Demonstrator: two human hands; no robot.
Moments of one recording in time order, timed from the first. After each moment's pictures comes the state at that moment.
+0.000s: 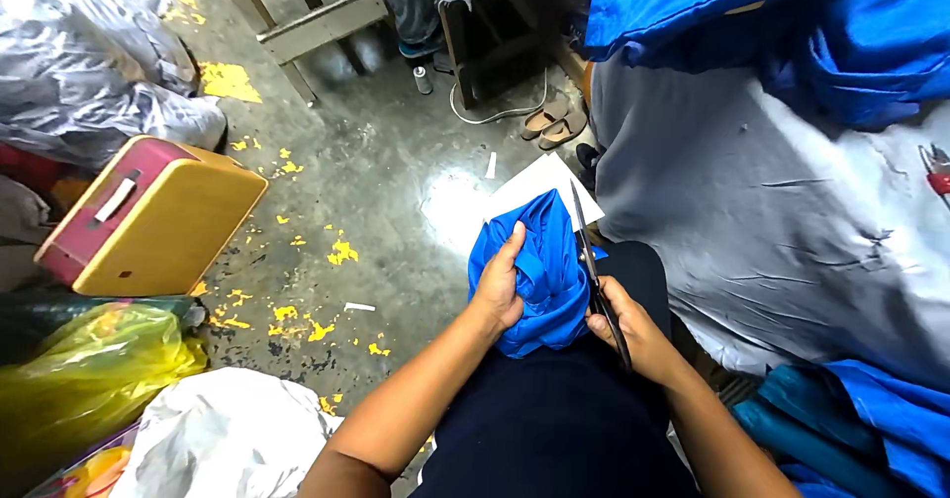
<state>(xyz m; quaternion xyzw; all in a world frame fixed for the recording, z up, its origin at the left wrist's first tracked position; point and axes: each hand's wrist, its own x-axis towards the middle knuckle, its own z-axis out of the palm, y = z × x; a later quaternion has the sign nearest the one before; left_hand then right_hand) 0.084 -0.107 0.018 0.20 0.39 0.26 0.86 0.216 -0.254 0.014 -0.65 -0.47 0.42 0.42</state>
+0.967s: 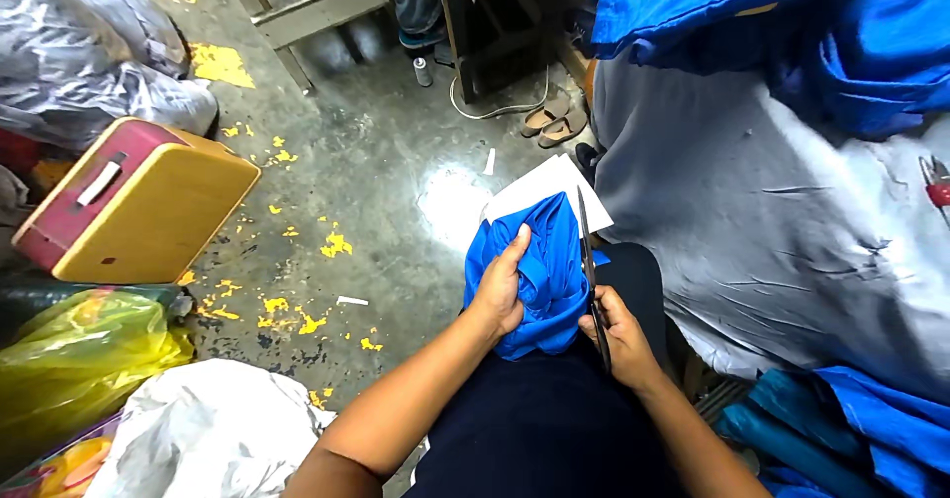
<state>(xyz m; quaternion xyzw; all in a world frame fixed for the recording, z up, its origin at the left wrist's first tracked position) 0.083 -0.113 0.024 0.21 0.39 0.26 0.86 0.195 -0.257 -0.006 -0.61 -0.43 0.38 0.54</state>
